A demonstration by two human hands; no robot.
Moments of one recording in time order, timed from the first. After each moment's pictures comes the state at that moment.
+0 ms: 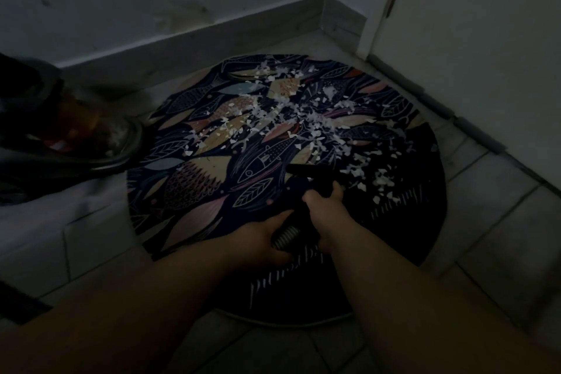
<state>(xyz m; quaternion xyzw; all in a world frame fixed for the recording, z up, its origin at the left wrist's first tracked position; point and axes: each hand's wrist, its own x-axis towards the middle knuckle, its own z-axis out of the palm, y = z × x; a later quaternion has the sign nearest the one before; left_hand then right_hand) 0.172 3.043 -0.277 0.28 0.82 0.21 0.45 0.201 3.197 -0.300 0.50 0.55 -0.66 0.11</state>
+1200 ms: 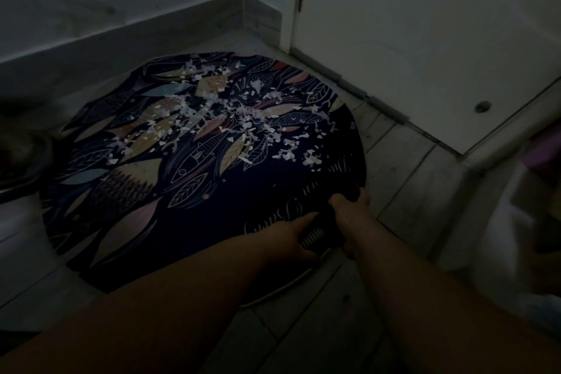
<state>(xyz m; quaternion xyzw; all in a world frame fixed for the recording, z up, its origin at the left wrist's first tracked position) 0.268 3.168 -0.279 0.38 0.77 0.15 0.49 0.340 3.296 -0.297 0.60 0.52 -0.61 -0.05</state>
